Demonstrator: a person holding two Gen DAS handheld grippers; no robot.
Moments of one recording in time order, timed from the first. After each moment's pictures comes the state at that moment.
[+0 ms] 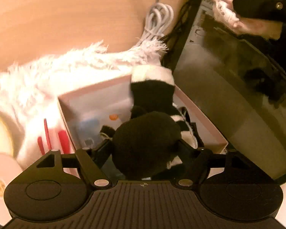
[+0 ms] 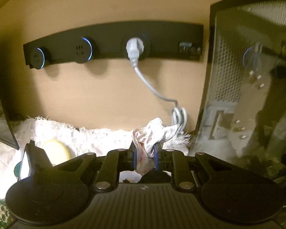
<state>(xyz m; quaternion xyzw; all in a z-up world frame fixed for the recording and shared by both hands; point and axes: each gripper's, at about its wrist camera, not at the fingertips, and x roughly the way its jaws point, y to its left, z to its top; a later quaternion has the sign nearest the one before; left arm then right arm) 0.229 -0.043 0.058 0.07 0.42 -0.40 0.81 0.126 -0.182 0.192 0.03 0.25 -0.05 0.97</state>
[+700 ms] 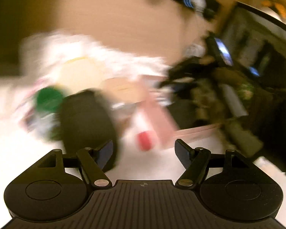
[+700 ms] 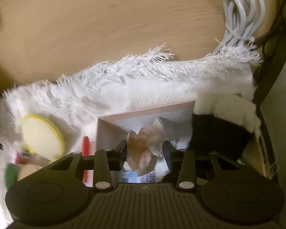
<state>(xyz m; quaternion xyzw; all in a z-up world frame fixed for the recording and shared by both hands) 0.139 0.158 0.079 -0.05 0.38 -0.33 0.86 0.276 -0.153 0.060 0.14 0.45 -0.03 0.88</state>
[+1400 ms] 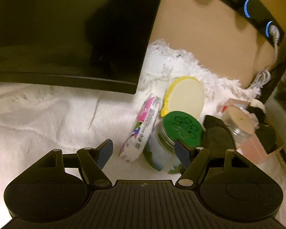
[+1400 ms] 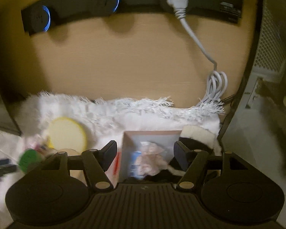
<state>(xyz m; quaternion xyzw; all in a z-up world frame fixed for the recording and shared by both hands) 0.248 0.283 0.049 -0.05 0.37 -0.22 0.90 0.164 -0.105 0.154 0.06 0.32 -0.05 0.94</state>
